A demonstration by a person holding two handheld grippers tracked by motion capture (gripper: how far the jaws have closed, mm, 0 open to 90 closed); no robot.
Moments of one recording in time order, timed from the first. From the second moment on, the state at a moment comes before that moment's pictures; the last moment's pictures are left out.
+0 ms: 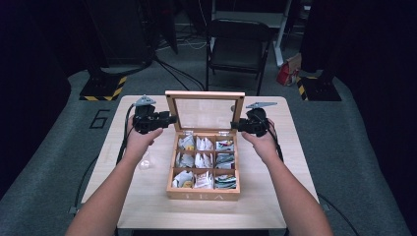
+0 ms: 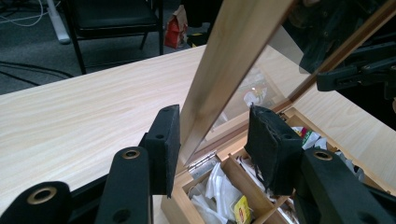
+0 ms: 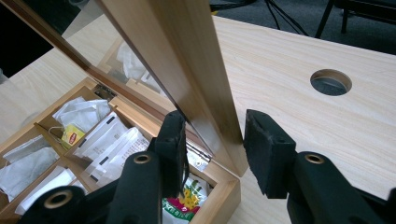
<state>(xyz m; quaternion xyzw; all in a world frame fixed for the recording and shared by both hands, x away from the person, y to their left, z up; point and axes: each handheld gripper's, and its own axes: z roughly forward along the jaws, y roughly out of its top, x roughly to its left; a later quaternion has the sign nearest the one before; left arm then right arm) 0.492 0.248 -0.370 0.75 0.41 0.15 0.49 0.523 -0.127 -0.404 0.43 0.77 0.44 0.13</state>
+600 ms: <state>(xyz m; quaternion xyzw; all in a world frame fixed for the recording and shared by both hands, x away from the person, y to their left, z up) 0.476 0.253 -0.367 0.76 0.40 0.15 0.49 0.533 -0.125 -0.403 0.45 0.78 0.43 0.13</state>
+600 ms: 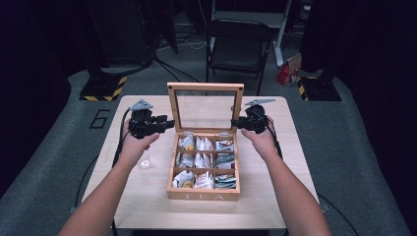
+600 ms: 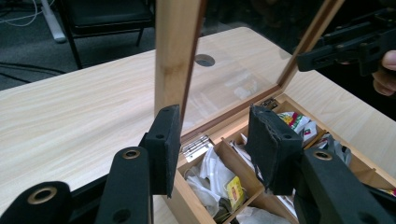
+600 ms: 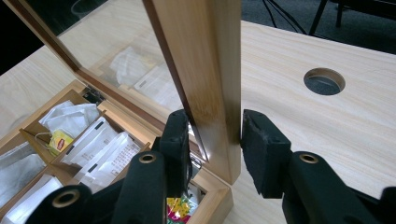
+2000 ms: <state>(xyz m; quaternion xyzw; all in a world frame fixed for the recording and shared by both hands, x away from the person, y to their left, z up) 0.458 0.254 -0.373 0.77 0.40 0.14 0.48 0.536 -0.130 -0.408 0.47 0.77 0.40 0.15</state>
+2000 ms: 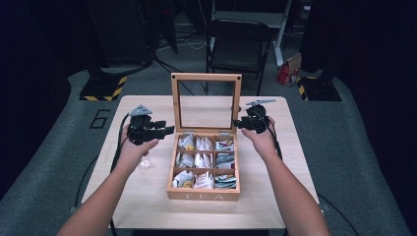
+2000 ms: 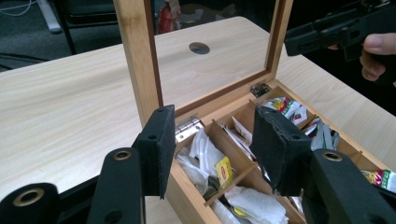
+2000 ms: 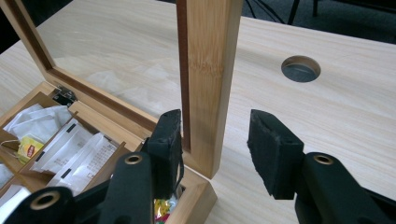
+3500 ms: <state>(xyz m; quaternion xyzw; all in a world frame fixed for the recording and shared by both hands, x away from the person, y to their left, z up) 0.399 0.242 -0.402 0.80 0.36 0.10 0.47 0.428 -0.129 -0.412 0.42 0.79 0.43 0.15</state>
